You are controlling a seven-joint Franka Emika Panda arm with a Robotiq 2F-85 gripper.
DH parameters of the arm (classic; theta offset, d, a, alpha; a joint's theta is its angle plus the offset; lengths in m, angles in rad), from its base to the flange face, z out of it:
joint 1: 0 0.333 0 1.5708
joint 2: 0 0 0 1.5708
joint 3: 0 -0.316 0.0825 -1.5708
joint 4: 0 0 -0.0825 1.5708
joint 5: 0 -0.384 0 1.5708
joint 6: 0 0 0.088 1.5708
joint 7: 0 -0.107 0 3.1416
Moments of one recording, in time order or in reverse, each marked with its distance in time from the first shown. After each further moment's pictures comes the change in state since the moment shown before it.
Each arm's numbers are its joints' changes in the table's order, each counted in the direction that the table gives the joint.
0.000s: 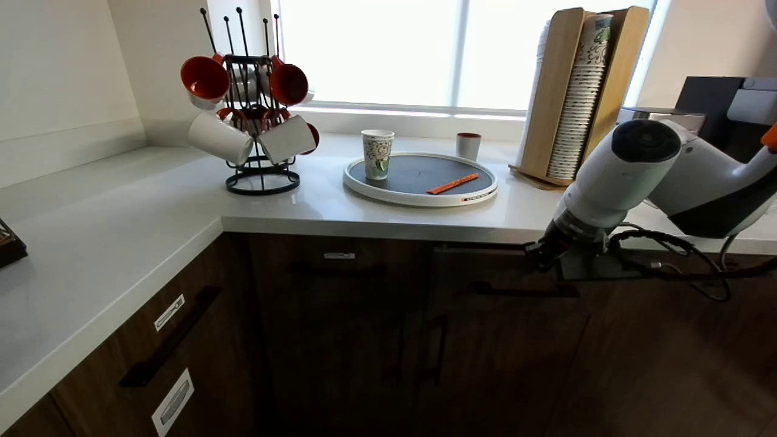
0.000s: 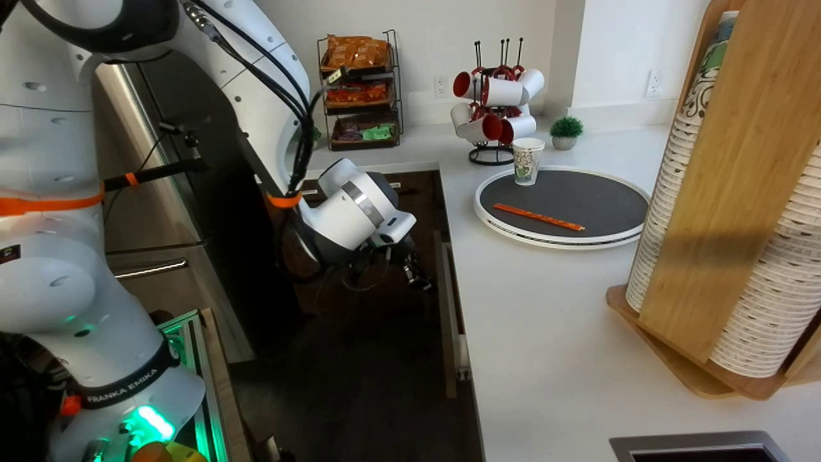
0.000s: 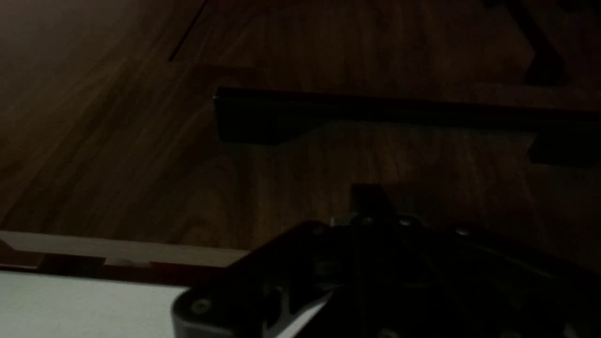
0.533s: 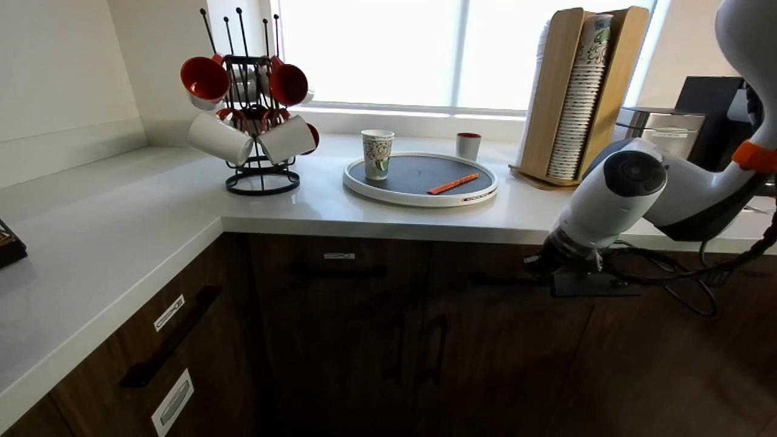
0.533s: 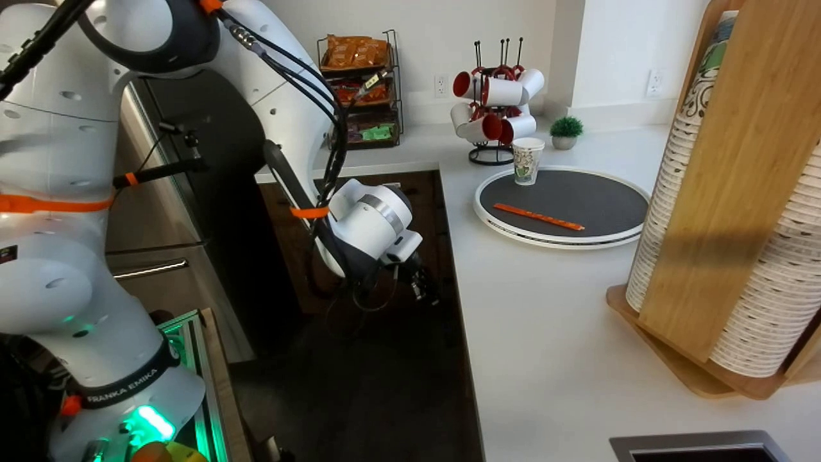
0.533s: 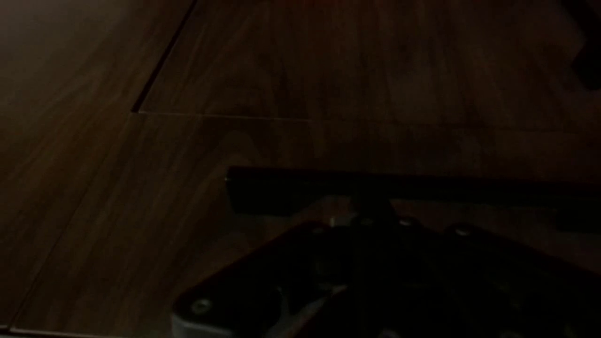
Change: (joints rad) arm -0.025 -0.123 -0.014 0.094 0.238 0.010 -0.279
